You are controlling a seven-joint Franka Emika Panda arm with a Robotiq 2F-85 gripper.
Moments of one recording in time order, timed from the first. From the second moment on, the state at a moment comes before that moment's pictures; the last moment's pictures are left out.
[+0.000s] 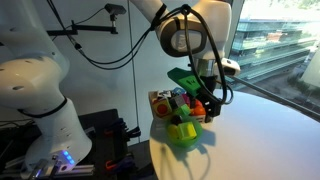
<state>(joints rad) -0.14 -0.06 -0.19 -2.43 -0.01 2.42 -0.34</state>
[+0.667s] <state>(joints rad) -0.14 -0.05 -0.19 -2.46 -0.06 2.43 -0.25</state>
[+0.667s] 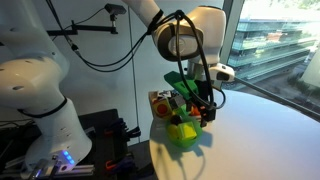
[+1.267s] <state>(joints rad) -0.14 -0.04 -0.19 -2.50 -0.09 2.43 -0.22</state>
